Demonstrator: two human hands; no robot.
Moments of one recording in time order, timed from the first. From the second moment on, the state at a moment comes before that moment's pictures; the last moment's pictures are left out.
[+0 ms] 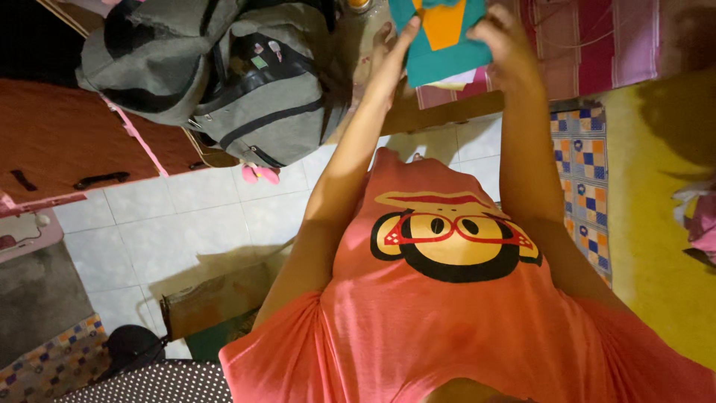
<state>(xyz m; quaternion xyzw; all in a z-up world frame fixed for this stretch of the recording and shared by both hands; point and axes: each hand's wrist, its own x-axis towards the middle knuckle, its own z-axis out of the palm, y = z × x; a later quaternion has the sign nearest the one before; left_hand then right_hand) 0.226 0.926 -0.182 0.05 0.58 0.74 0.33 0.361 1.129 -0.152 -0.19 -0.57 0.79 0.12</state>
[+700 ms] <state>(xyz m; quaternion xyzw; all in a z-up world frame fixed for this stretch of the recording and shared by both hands) 0.219 0.979 -0.175 0.06 0.70 0.69 0.18 0.349 1.156 -0.272 -0.38 -0.65 0.64 0.16</state>
